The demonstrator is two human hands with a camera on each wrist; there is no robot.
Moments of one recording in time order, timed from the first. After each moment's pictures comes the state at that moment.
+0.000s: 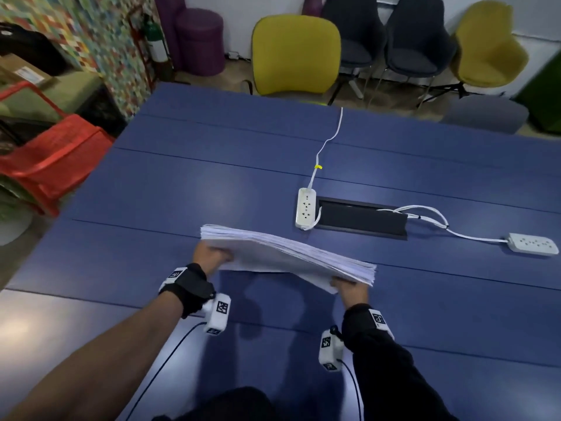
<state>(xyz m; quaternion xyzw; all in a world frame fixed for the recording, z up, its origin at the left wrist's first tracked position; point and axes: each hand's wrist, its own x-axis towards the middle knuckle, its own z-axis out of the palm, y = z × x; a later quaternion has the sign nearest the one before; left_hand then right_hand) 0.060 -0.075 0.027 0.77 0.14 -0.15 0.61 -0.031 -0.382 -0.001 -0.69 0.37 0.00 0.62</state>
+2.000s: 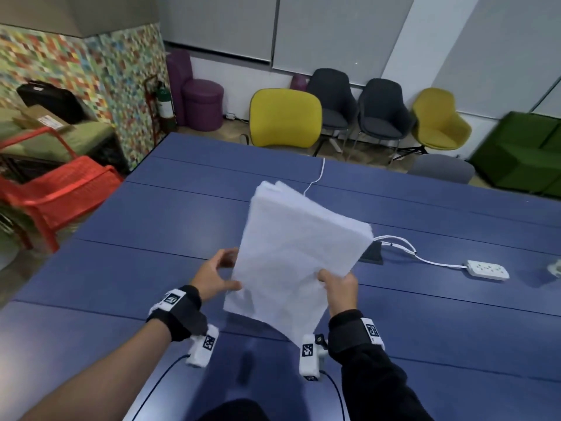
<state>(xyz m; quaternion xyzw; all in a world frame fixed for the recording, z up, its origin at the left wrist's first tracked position) -0.008 -0.064 0.086 0.75 -0.04 -0.17 0.64 -0.067 -0.333 0.106 -0.62 0.26 -0.14 0.73</state>
